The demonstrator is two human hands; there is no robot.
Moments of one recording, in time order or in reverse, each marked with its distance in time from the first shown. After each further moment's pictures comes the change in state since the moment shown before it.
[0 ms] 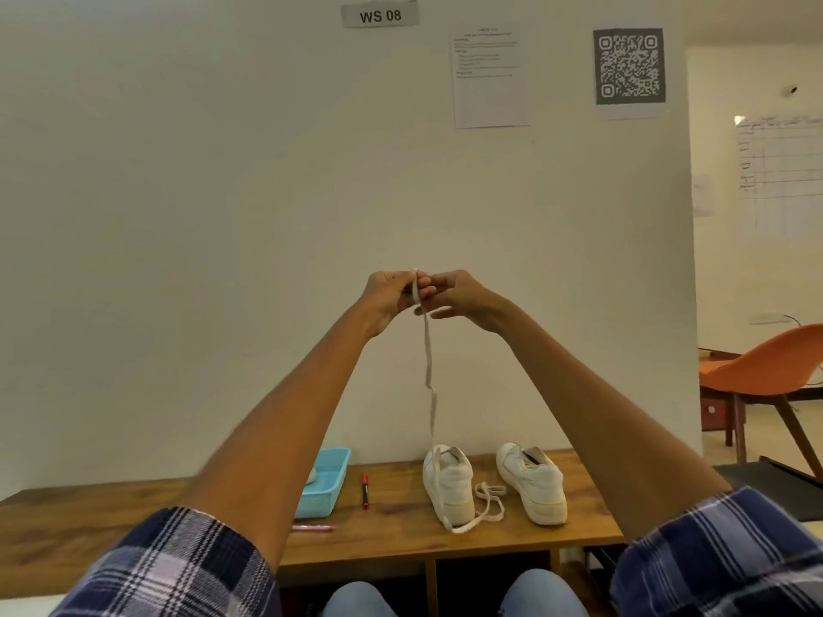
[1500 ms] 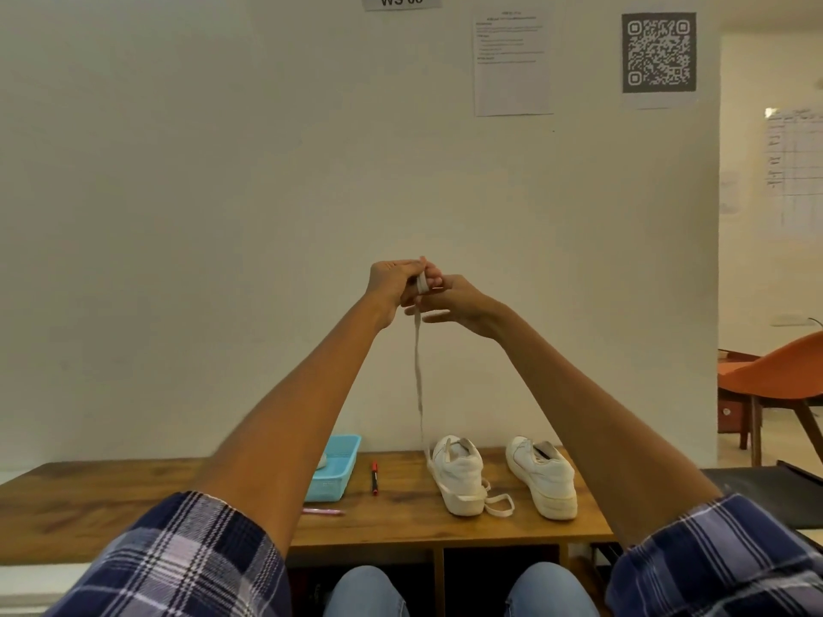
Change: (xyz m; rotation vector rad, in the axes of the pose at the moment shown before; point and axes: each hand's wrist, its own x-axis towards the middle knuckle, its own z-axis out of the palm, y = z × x) left_hand -0.001 -0.005 -0.012 0.010 0.103 0.037; right_hand 0.008 0.010 0.031 0.088 -0.076 -0.013
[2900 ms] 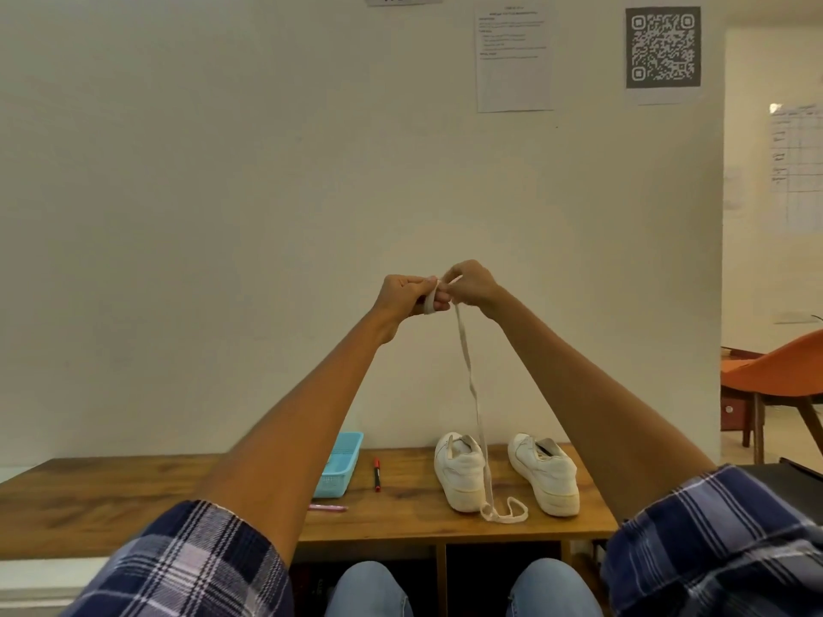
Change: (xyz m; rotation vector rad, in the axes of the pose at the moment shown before) left_hand -0.010 -0.020 -0.005 0.187 -0.137 0.060; right_hand 0.005 -0.014 -0.010 -0.384 0.349 0.124
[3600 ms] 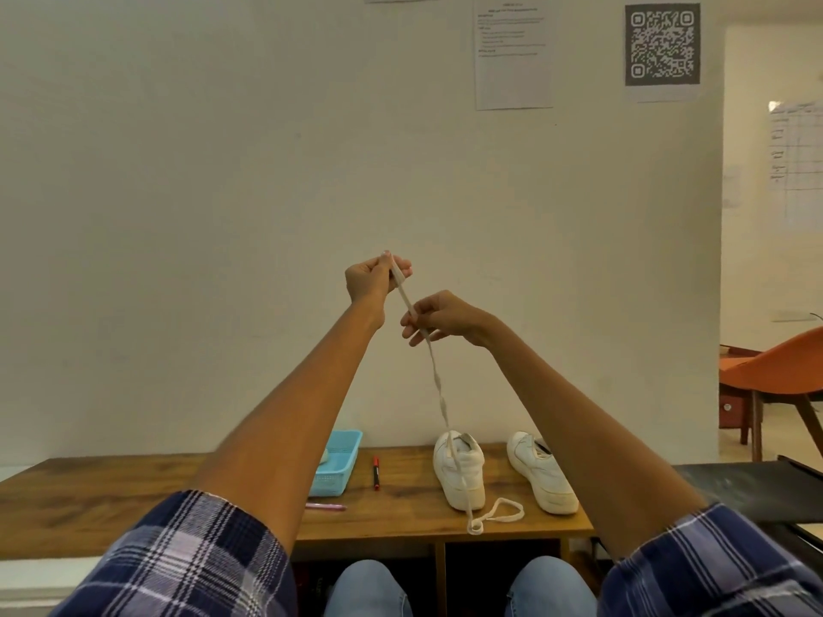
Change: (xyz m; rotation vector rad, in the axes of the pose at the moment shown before) left_hand 0.014 0.005 -0.013 -0.226 0.480 0.002; right_hand -0.016 0.014 0.032 0.145 -0.421 -0.074
